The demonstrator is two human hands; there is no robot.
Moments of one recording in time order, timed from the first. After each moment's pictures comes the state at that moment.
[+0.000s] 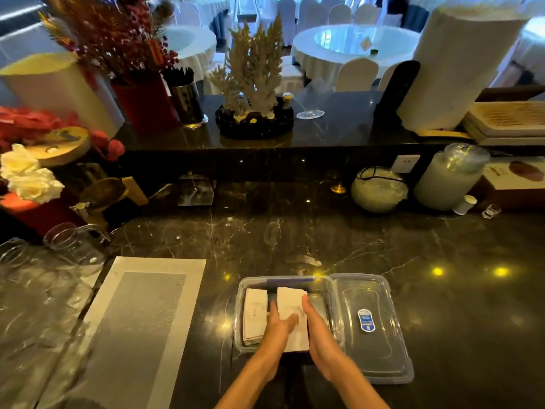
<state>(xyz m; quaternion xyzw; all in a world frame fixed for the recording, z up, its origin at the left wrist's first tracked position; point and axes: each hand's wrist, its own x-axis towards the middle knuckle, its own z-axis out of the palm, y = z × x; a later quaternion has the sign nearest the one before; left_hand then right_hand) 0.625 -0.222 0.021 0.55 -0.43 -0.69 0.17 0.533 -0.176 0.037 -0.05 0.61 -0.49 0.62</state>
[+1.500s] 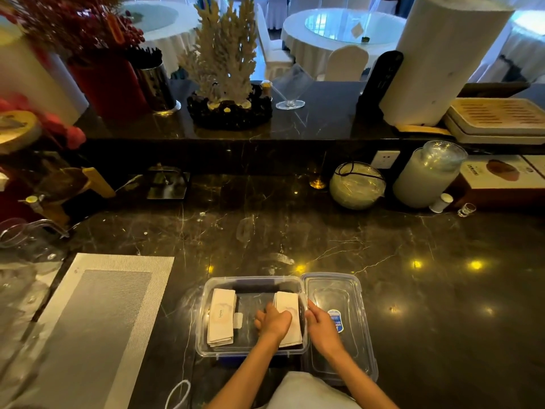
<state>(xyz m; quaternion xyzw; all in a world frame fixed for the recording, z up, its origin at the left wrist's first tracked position) 0.534 -0.229 -0.032 0.67 -0.51 -0.54 -0.04 0.438 -0.155 -0.024 -0.30 0.78 -0.35 0.42</state>
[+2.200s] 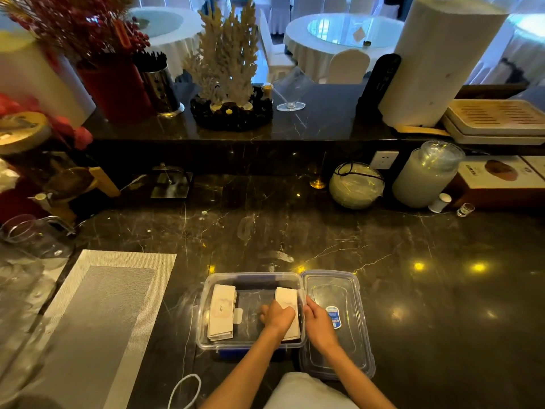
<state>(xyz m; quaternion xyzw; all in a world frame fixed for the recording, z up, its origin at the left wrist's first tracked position) 0.528 -0.219 -0.012 0.65 -0.52 -0.55 -0.01 0.440 -0.153 -0.028 -0.31 0.78 -0.37 0.41</state>
